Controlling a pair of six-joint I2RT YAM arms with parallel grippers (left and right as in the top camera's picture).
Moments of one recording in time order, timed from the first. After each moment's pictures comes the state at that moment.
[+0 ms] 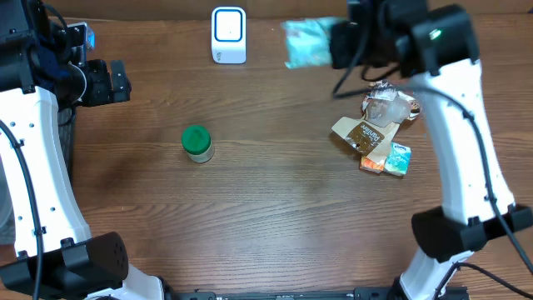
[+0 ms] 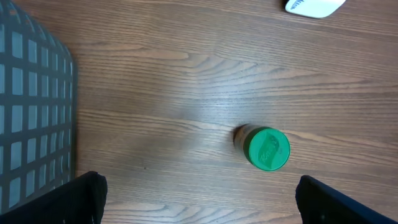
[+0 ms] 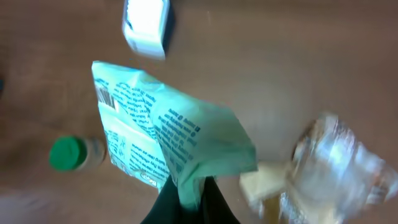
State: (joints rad) left arm 0.26 1.75 2.05 -1.44 0.15 0.06; right arm 0.29 1.92 2.35 -1.39 -0.13 0.14
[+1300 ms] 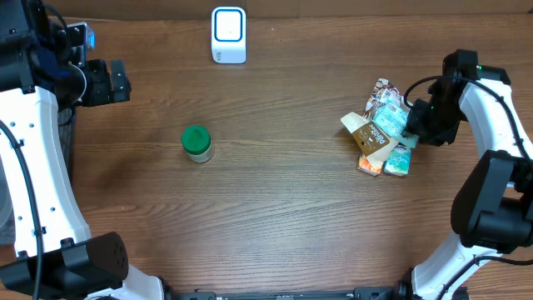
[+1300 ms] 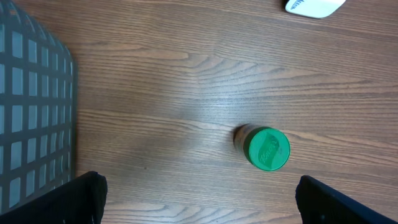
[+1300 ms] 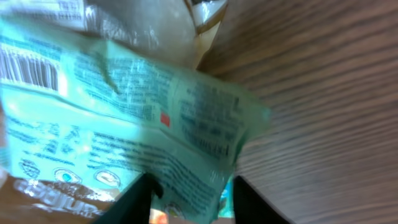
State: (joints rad) left arm 0.26 1.75 2.05 -1.44 0.15 0.06; right arm -0.21 1.95 1.53 -1.14 -0.10 0.23
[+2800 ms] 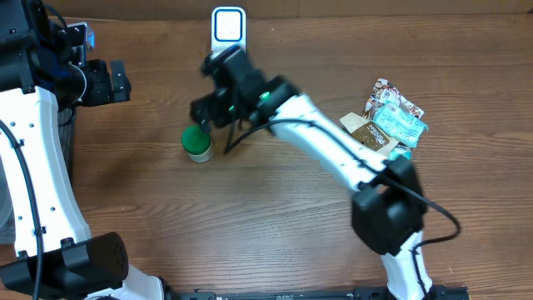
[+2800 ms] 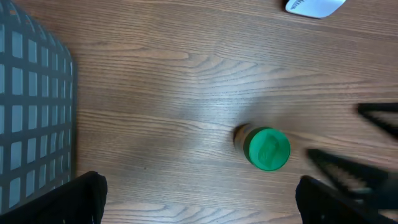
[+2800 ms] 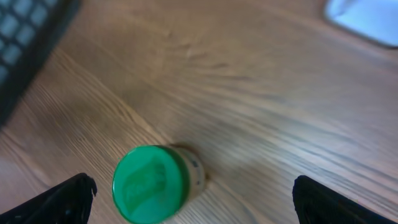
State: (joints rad) left arm 0.26 1.75 2.05 -1.44 0.15 0.06; right arm 0.74 2.15 1.91 -0.64 -0.15 0.21
